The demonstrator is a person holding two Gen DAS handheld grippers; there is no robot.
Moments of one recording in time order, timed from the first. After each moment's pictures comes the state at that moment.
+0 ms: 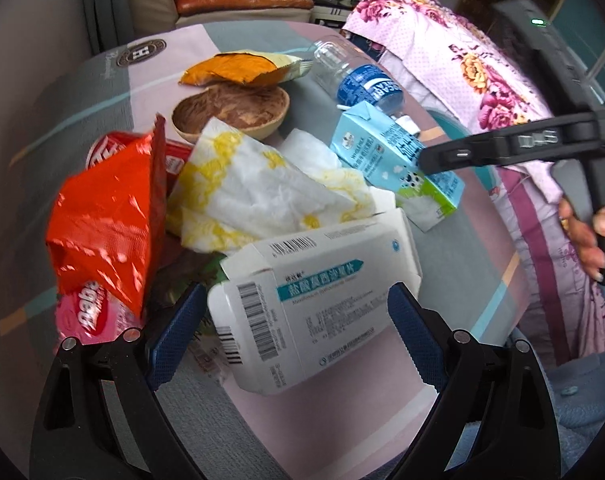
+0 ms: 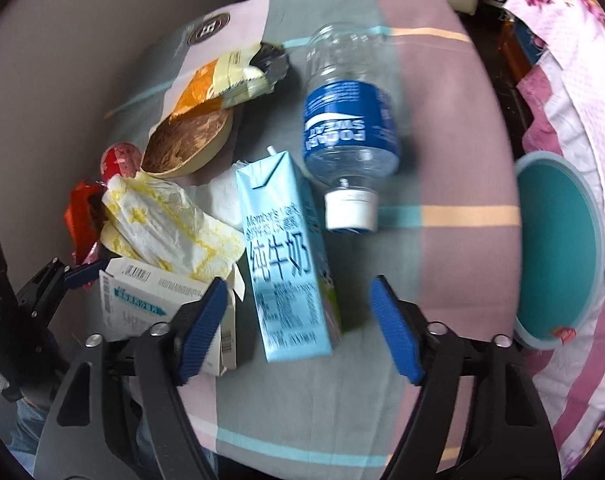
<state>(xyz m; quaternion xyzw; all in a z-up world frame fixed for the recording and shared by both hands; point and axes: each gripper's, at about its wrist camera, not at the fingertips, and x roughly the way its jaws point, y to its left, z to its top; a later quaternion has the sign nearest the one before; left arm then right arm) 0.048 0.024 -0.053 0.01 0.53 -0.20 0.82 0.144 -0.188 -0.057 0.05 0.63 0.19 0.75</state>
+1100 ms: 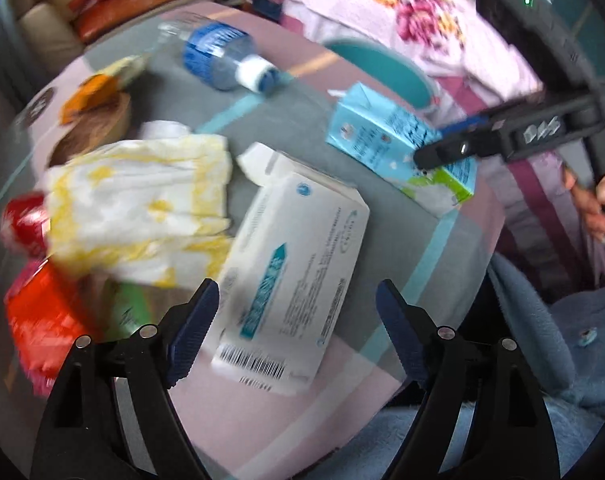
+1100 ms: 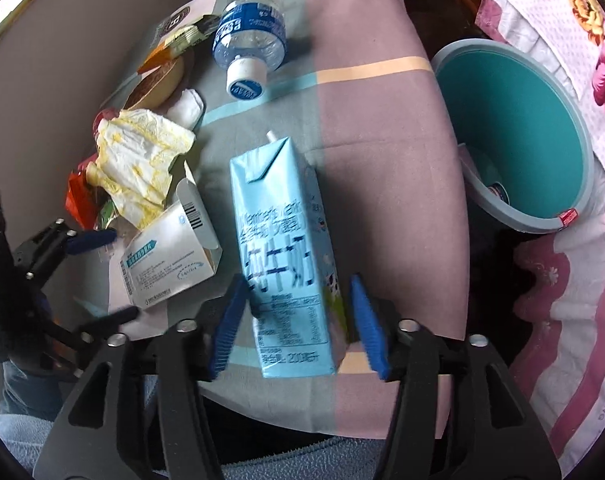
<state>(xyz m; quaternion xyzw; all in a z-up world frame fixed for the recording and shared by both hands) 0.017 -0.076 -0.061 0.16 0.55 -0.30 0.76 0.046 -0.282 -0.076 0.12 0.64 0.17 0.74</state>
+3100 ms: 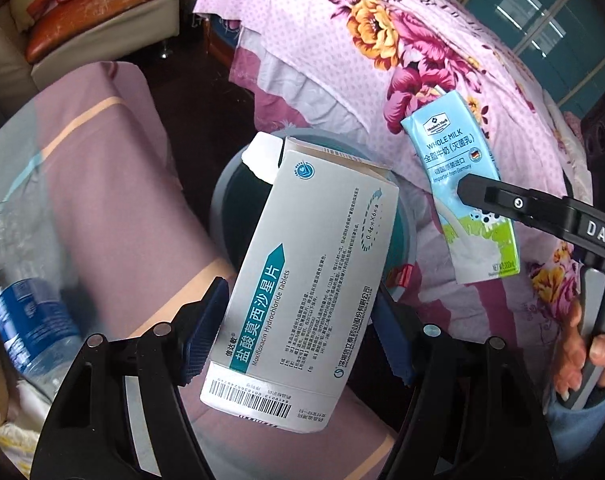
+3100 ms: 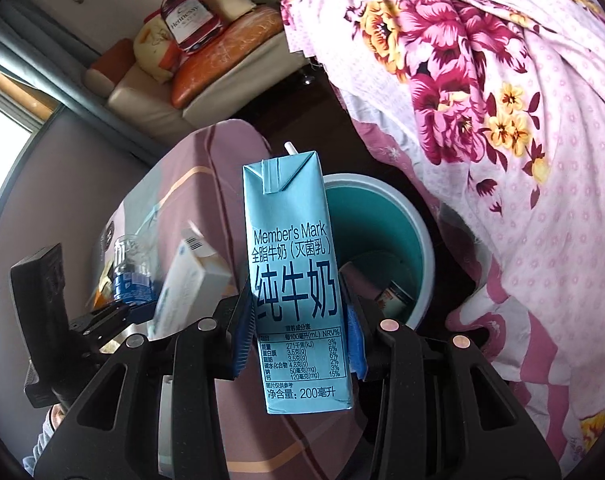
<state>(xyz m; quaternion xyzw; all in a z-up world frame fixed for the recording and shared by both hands) 0.176 -0.306 -0.053 0.08 0.58 -0.31 0.75 0.113 -0.522 -0.052 0.29 0.50 0.03 0.81</state>
